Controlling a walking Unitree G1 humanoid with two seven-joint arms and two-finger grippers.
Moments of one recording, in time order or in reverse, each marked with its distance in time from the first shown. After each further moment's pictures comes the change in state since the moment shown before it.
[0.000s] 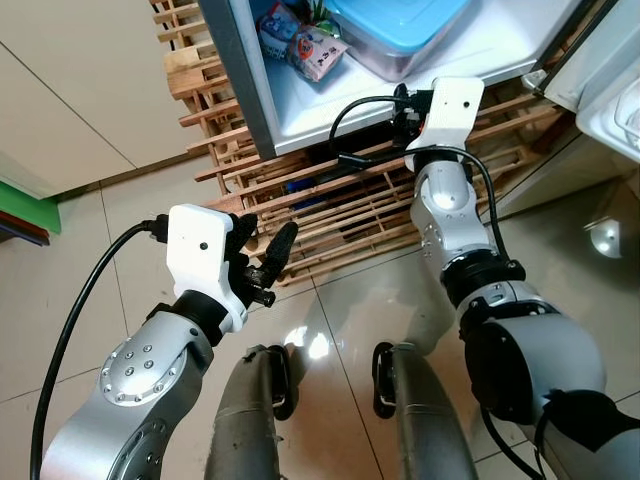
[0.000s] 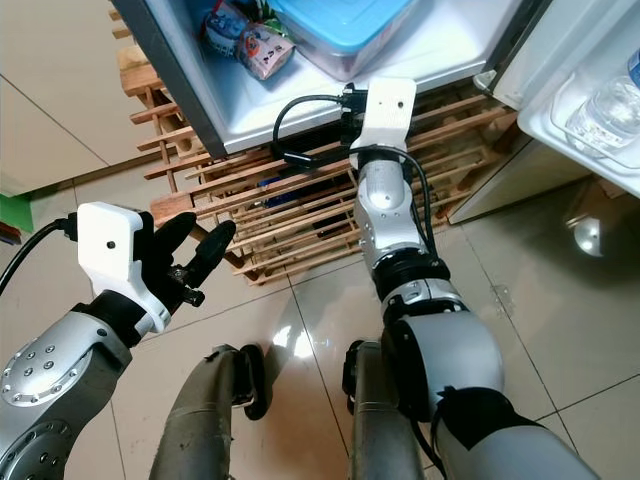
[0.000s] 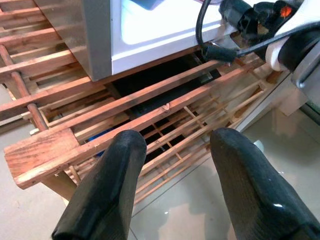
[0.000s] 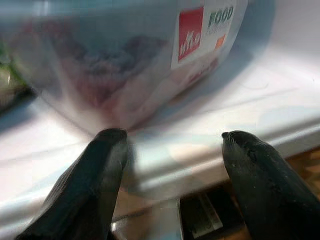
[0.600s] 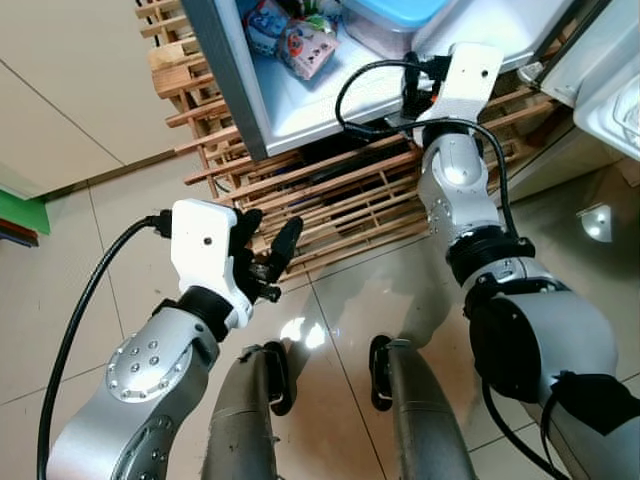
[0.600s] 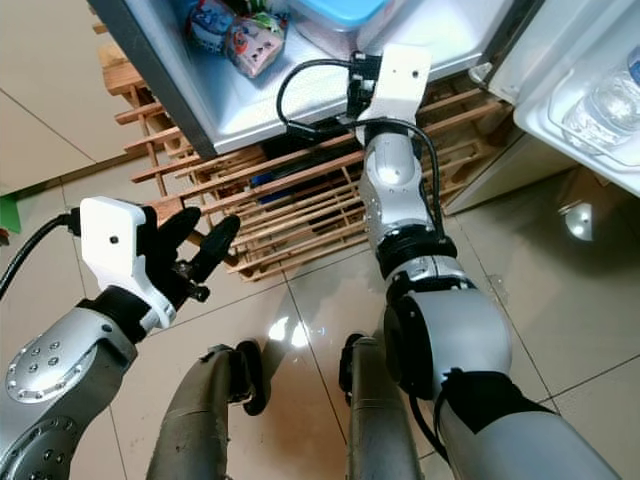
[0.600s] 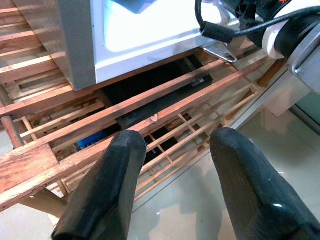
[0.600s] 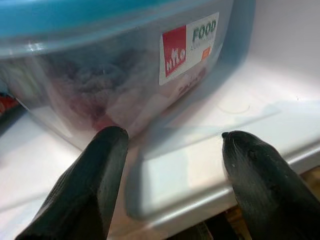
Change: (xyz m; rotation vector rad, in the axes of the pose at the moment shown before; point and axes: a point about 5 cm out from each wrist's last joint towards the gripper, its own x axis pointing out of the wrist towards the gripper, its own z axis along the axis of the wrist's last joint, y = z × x) left arm 0.003 -0.005 0.003 -0.013 -0.022 -0.009; right arm 0.010 -0.003 0.013 0.029 -0.009 0.010
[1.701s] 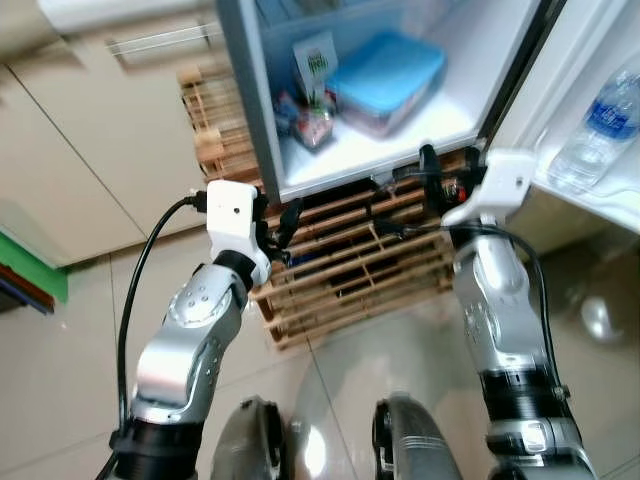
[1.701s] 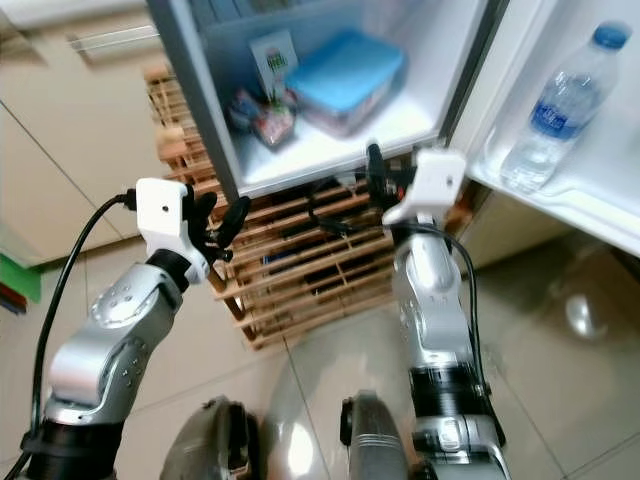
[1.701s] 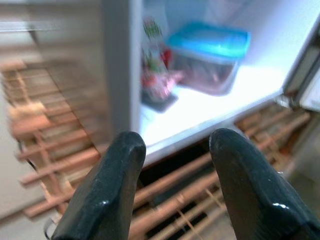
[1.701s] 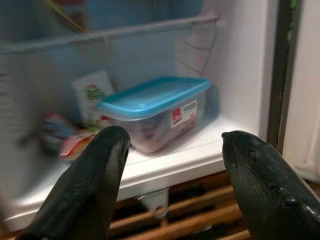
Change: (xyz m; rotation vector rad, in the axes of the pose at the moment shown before) left arm 0.072 0.037 -0.042 0.013 -0.007 0.133; right arm -0.130 -0.048 -0.056 0.112 0.146 0.080
